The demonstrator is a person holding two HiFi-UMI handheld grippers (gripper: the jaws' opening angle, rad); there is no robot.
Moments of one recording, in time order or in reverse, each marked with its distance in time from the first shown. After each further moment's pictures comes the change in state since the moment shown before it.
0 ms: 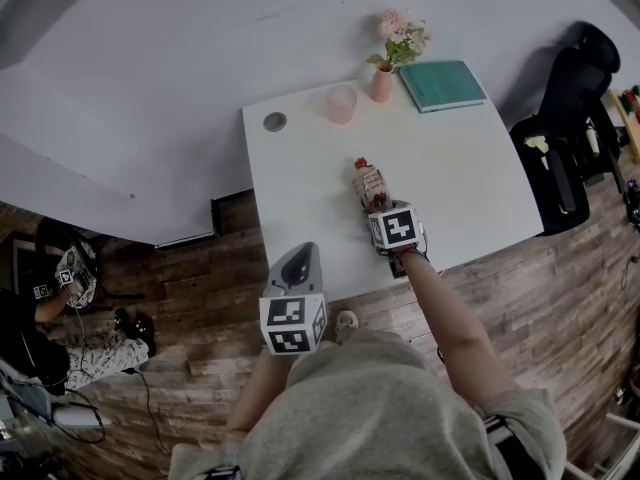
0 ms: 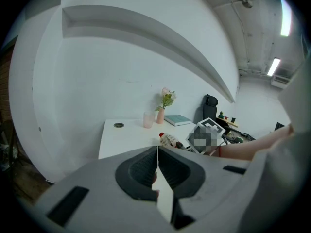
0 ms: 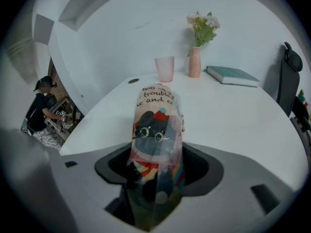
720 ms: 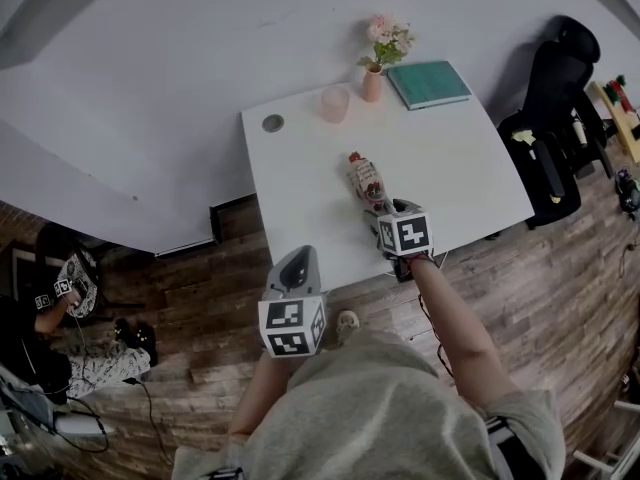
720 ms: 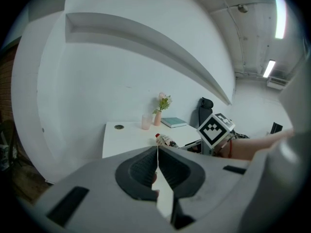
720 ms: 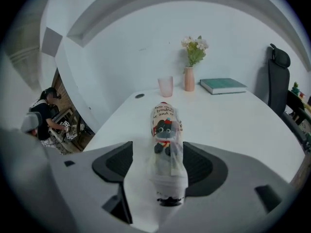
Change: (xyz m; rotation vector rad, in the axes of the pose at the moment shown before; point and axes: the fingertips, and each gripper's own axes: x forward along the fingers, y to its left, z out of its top) left arm -0.047 -0.006 -0.004 0.007 -0.032 -0.027; right arm -0.072 0.021 -0.002 0.059 -0.133 0.019
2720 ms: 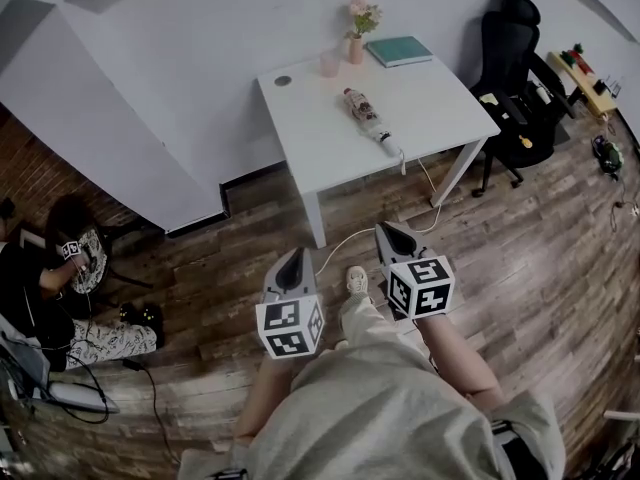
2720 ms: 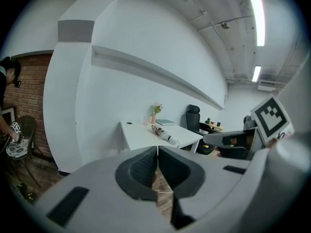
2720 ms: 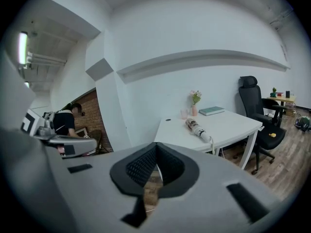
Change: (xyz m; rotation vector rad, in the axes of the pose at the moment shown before) left arm -0.325 -0.027 -0.134 0.015 -0.111 -0.020; right arm -0.321 0.256 -0.193 0.023 -0.472 -0.009
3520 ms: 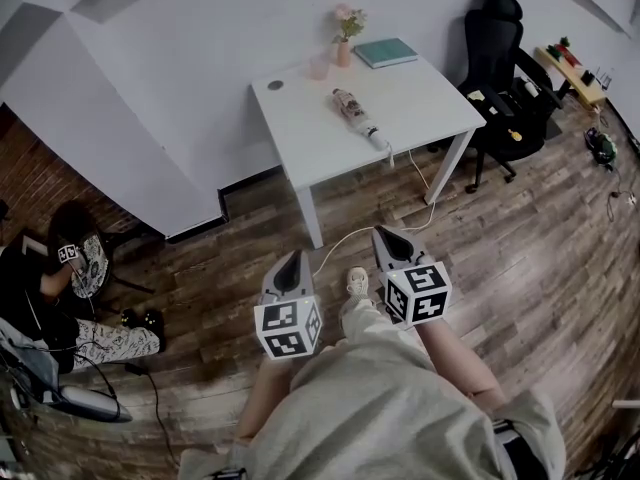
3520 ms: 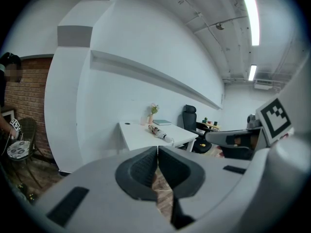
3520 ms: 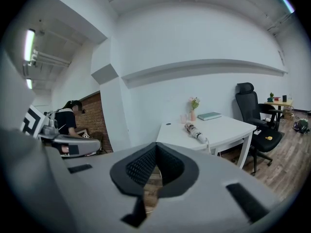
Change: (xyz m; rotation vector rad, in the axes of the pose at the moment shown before) left arm -0.045 -0.024 -0.013 0.023 -0.014 -0.017; right arm -0.060 0.018 -0.011 -0.023 -0.071 -0.012
